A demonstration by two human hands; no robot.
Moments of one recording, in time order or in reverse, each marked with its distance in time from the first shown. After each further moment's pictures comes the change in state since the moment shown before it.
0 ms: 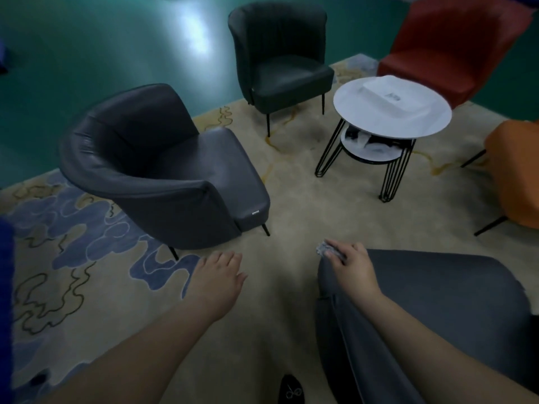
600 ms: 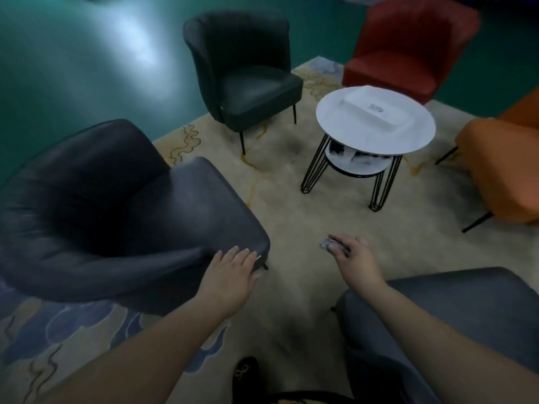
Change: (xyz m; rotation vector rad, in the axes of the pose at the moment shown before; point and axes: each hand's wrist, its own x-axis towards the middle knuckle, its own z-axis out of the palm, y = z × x) left_hand 0.222 -0.117 -0.051 0.026 0.022 0.301; right_hand 0.183 -0.081 0.071 -0.005 0.161 0.151
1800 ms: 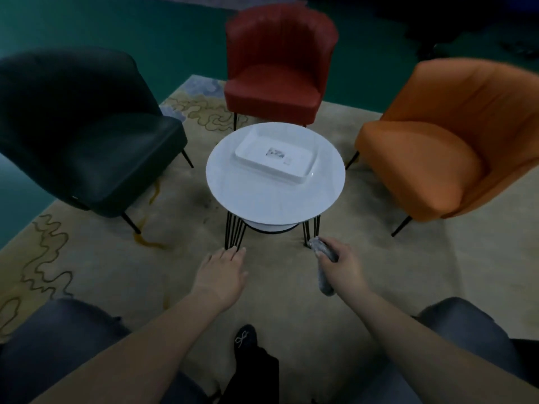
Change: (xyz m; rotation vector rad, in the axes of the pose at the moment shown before) left_hand 0.526 0.084 -0.135 -0.014 -0.073 0.321; right_hand 0.394 0.061 -0.122 0.103 0.299 0.348
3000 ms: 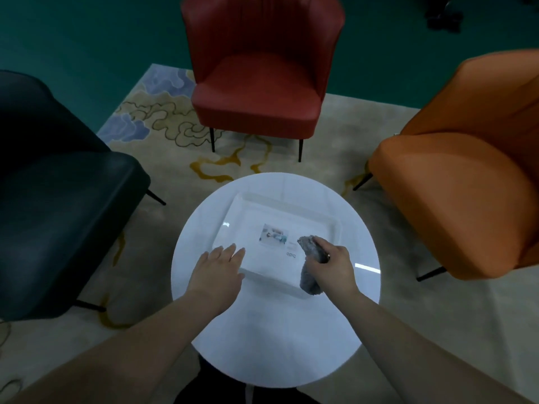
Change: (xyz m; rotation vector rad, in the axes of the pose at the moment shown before) left_hand 0.468 -0.078 -0.115 0.139 -0.147 0.131; right_hand 0.451 -0.092 0.053 0.199 -0.041 0.232
